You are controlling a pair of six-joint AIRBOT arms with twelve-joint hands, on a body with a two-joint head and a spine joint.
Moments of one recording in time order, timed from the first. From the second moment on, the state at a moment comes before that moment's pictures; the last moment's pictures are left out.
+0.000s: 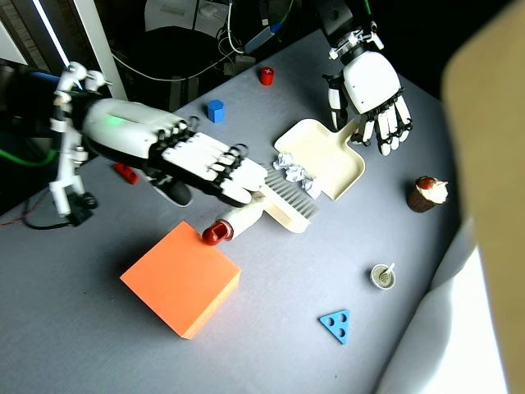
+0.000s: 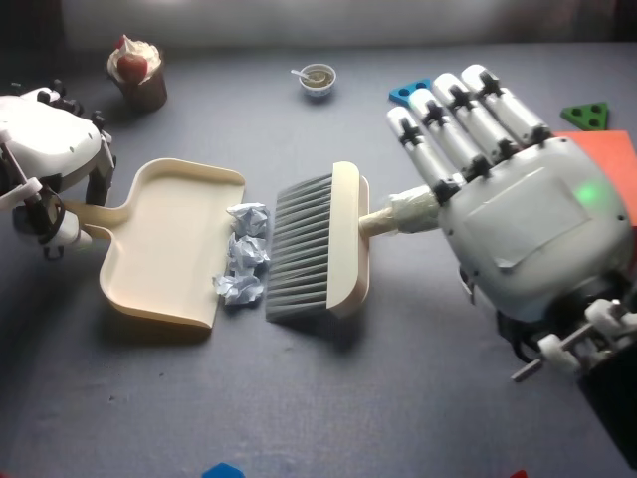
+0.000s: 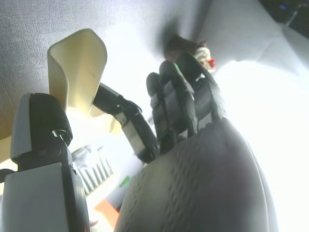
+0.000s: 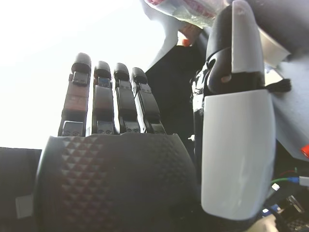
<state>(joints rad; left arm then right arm) 0.73 -1.01 1.22 -0.98 -0.46 1.97 -0.51 -1.26 0.77 -2.47 -1.34 0.83</state>
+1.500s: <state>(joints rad) 0.70 -1.05 1.26 -0.97 -0.46 1.98 -0.48 -1.56 1.20 -2.48 -1.30 0.85</state>
